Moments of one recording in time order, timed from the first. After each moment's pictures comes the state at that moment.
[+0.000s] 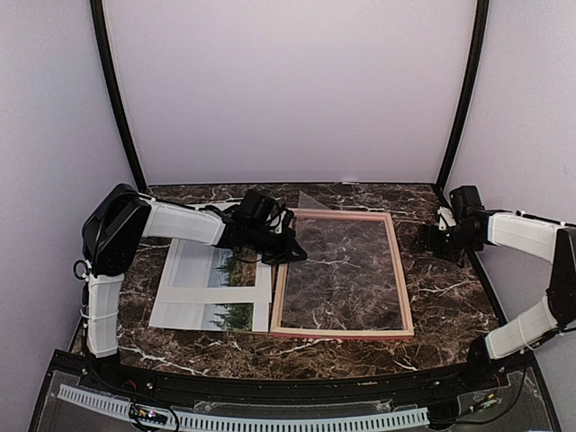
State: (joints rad) left arm -0.73 2.11 1.41 -0.05 0.48 -0.75; right arm 0.08 1.37 0.81 -0.44 -0.21 0.28
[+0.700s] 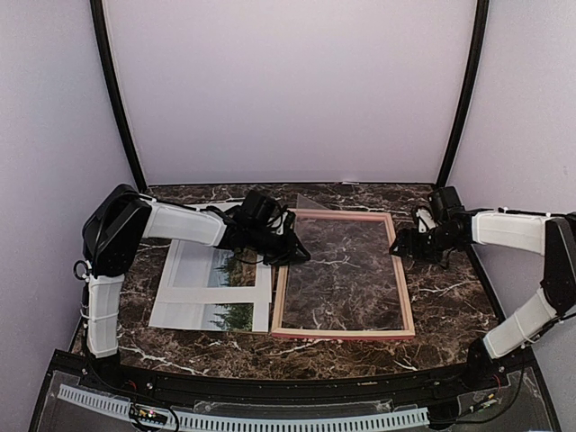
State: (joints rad) left arm -0.74 2.11 1.41 -0.05 0.48 -0.77; right arm 0.22 1.44 0.83 -0.39 -0.22 0.31
